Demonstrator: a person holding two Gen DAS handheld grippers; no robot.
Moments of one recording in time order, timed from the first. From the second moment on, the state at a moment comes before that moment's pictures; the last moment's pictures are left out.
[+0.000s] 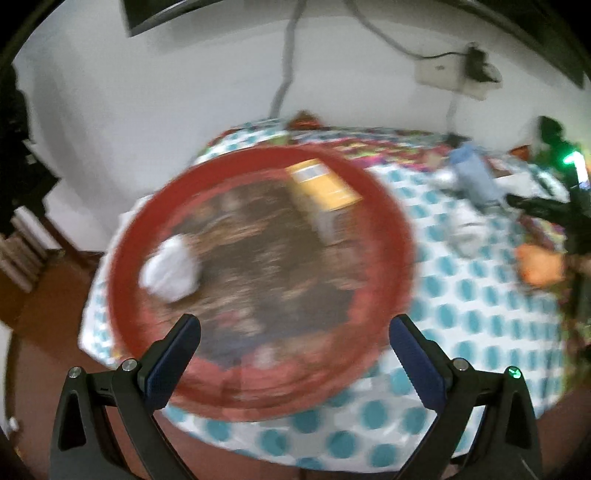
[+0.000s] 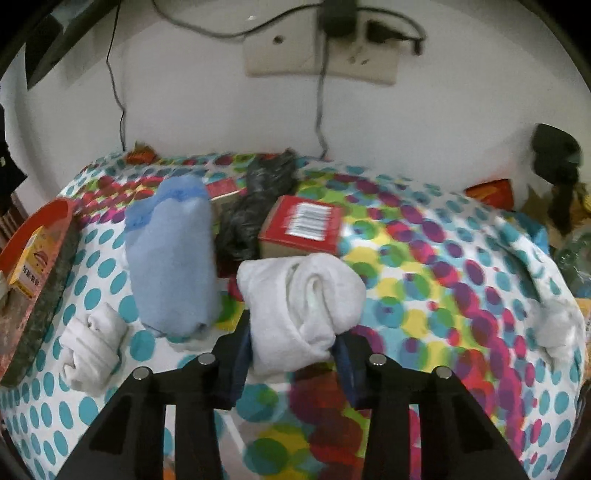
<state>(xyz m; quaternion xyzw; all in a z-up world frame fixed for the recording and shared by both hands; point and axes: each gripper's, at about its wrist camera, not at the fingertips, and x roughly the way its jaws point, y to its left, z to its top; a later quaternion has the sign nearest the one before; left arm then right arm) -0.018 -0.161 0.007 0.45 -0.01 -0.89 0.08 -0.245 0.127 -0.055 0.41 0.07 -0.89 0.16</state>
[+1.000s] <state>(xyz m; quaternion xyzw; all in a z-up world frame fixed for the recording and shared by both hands) -0.174 -0.022 -0.049 0.52 0.01 -0.85 0.01 -0.233 0.201 -0.070 0.42 0.03 -0.90 0.11</state>
